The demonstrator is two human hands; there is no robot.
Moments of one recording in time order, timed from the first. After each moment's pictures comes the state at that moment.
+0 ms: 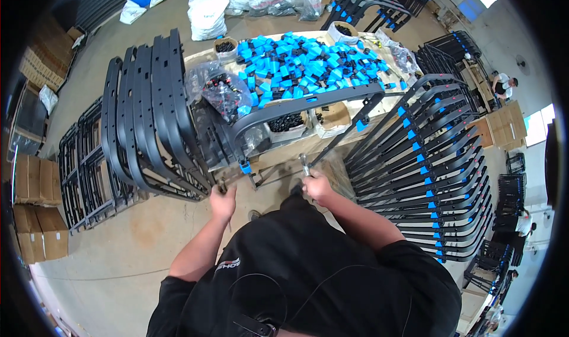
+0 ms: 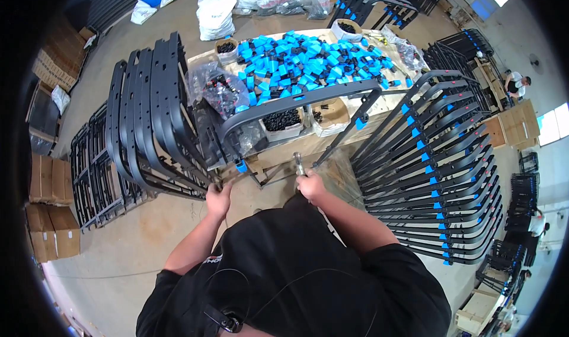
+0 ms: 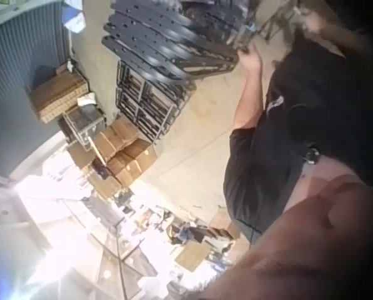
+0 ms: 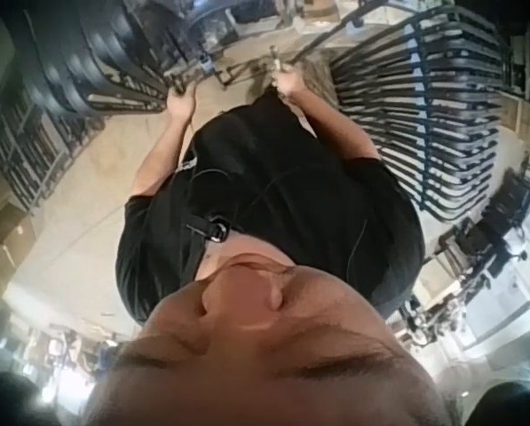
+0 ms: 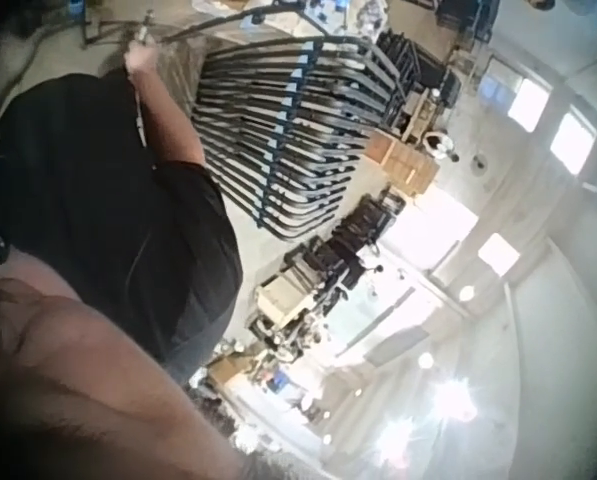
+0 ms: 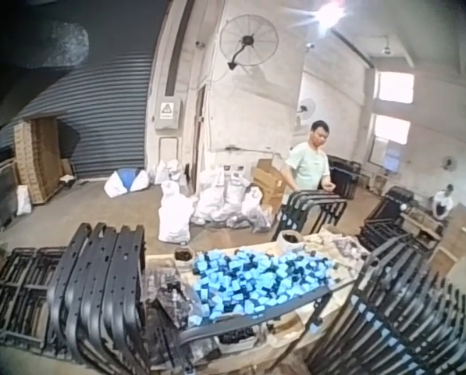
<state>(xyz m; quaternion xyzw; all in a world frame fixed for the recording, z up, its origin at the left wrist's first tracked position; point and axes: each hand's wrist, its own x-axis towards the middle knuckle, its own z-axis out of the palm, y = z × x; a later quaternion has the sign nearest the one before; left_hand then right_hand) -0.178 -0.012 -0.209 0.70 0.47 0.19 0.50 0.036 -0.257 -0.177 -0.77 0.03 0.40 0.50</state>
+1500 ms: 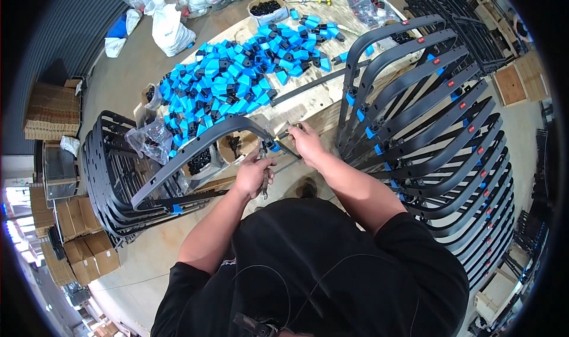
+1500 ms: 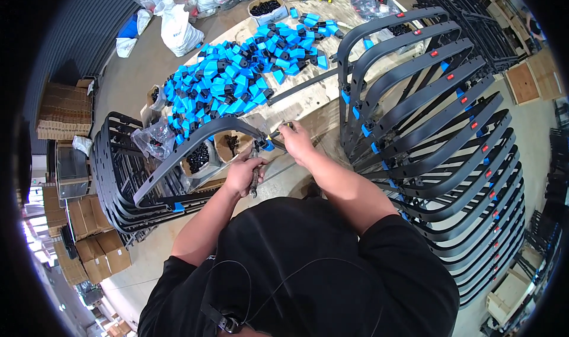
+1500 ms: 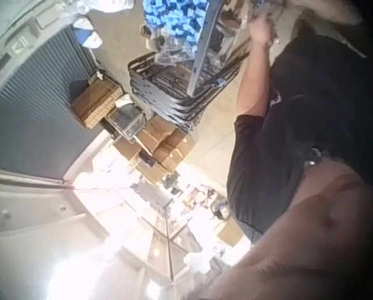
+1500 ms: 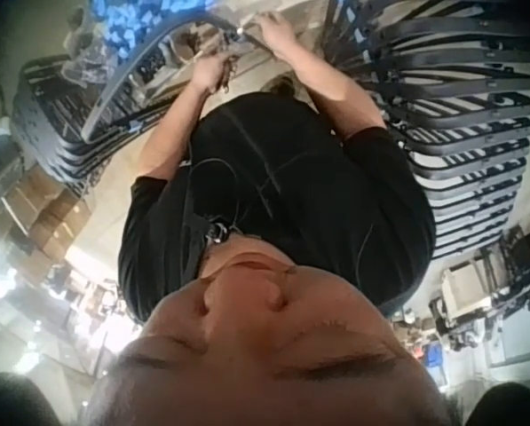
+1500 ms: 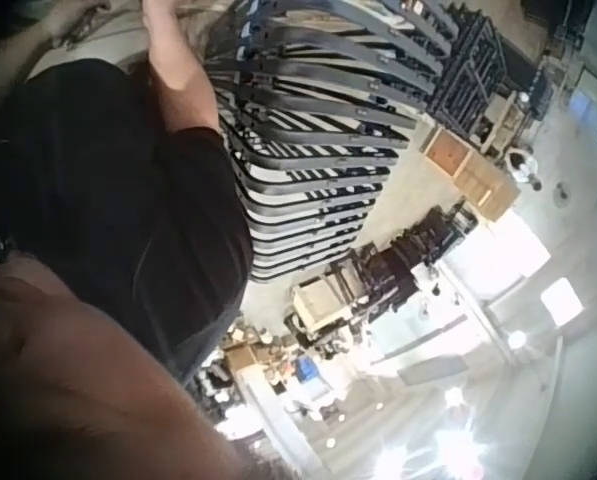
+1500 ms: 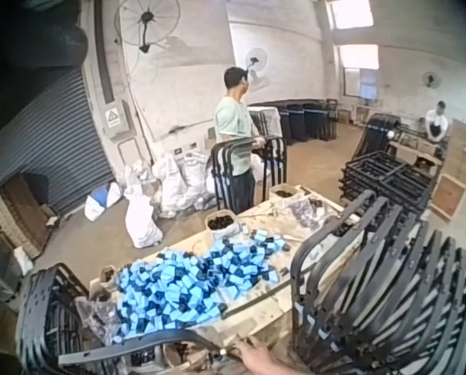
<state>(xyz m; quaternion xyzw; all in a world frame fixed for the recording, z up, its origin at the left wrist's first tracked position) 0.260 -0.286 -0.099 0.54 0.36 -0.11 0.75 0.398 -0.424 -0.164 -0.63 0.05 0.35 0.69</state>
